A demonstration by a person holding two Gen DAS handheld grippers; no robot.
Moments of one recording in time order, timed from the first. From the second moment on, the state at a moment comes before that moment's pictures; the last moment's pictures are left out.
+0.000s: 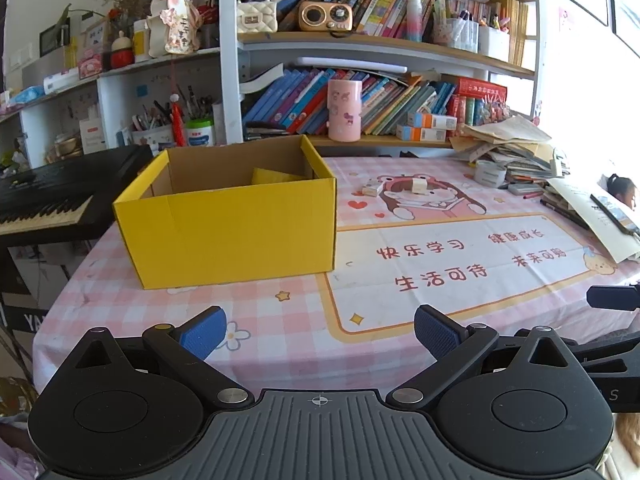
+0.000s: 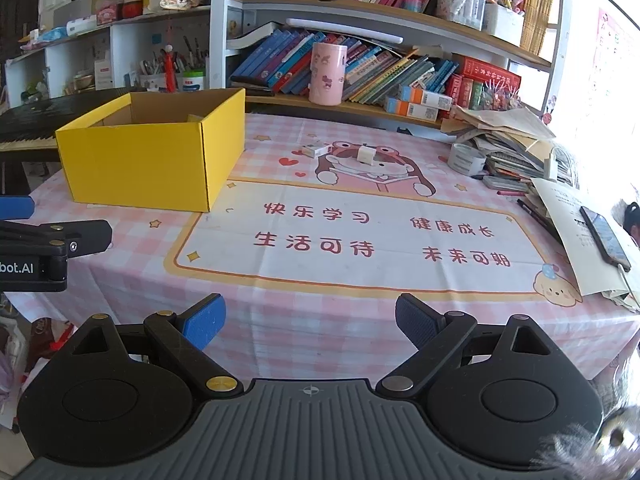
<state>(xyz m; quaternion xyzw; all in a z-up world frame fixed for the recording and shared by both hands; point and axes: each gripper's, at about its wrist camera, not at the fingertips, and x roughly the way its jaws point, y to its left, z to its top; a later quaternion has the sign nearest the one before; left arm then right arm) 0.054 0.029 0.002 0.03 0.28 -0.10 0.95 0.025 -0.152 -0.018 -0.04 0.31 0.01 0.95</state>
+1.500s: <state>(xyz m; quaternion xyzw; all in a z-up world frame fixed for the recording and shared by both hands) 0.150 -0.073 0.001 0.09 0.28 -0.17 0.94 0.114 -0.243 -0.028 0.01 0.33 -0.04 0.94</state>
